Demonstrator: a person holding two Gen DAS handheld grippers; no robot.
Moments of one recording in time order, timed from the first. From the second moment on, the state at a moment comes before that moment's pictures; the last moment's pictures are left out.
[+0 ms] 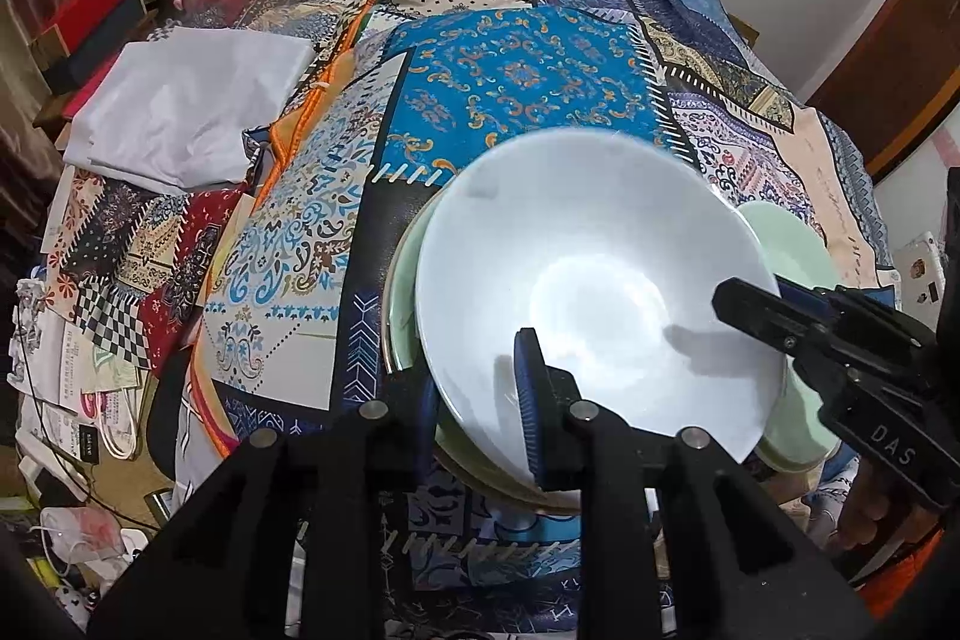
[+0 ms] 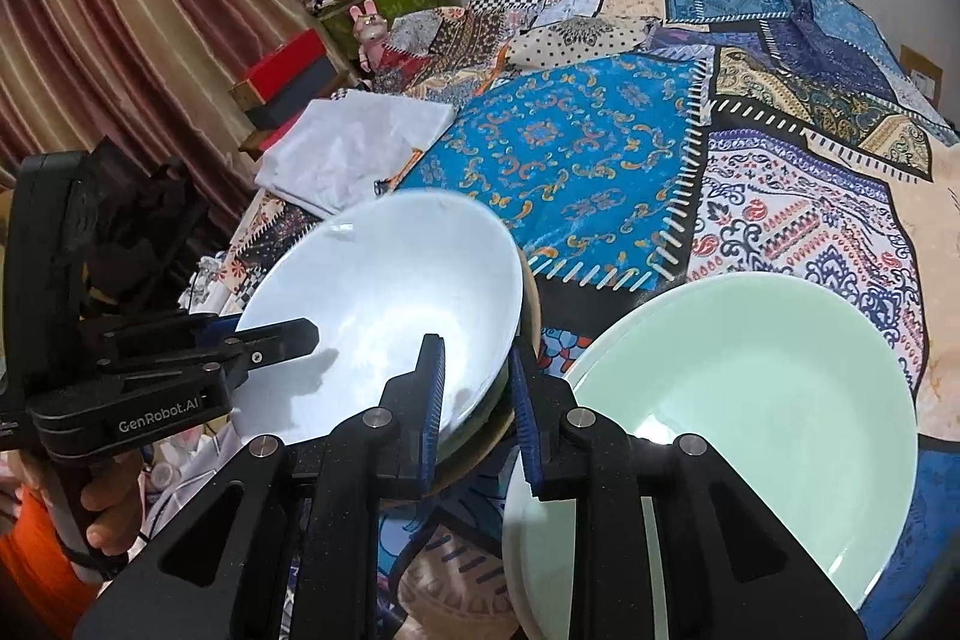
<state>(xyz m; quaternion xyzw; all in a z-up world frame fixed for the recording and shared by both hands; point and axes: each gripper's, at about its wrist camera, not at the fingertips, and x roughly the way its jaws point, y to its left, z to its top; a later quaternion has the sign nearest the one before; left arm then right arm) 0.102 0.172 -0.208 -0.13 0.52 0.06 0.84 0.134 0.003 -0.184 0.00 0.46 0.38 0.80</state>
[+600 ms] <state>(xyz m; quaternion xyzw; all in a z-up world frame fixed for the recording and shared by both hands) 0.090 0.181 -0.187 -0.13 0.50 0.08 0.85 0.137 -0.008 -0.182 0.01 0.45 0.37 0.81</state>
